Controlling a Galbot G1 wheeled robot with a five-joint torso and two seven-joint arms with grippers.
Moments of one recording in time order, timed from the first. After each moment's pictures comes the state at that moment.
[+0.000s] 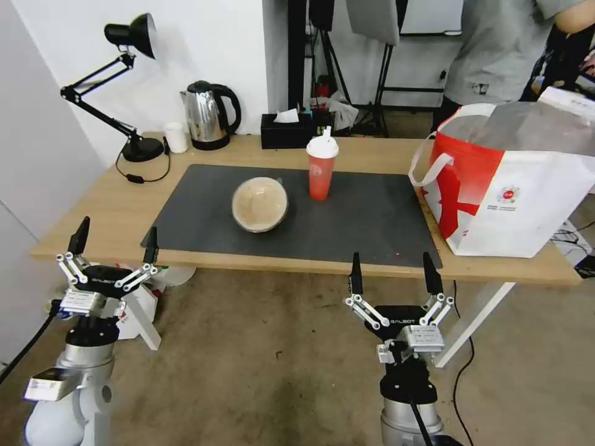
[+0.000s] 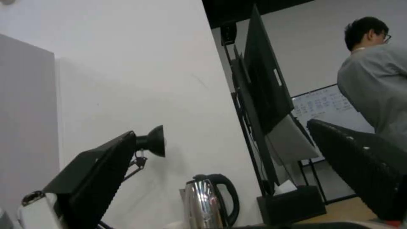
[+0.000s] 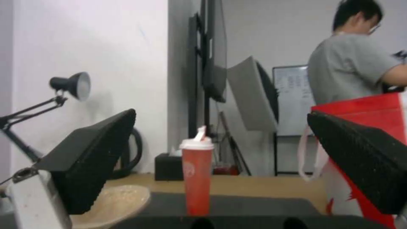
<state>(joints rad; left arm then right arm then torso) 1.47 -1.59 -1.00 -2.01 -0.35 -0.61 0.61 -1.71 1.24 0.05 2.29 -0.31 0.43 0.57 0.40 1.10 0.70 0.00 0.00</state>
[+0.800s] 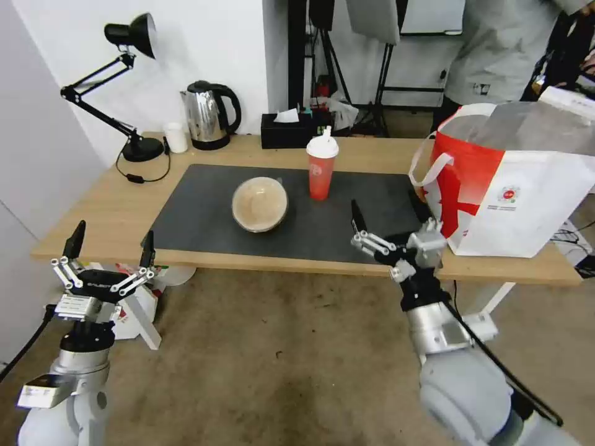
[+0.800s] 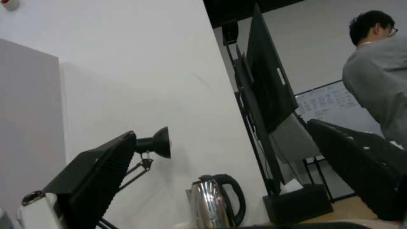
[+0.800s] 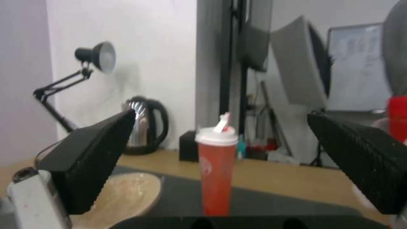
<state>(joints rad) 1.48 -1.59 -1.03 -2.03 -0.35 -0.61 0.61 -1.24 0.90 0.11 2.31 0.37 0.05 0.44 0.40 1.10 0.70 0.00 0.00</state>
